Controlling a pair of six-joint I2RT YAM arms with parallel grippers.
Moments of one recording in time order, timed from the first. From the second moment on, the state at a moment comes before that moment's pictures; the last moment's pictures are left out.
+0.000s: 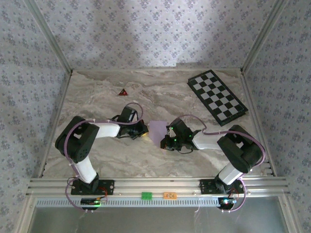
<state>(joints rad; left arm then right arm) -0.55 1.73 0.76 0.04 0.43 -0.97 0.74 1.60 0.60 0.06 -0.44 0.82</state>
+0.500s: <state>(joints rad) -0.73 1.65 0.77 0.00 0.41 -0.91 0.72 1.60 0.60 0.05 -0.47 0.80</state>
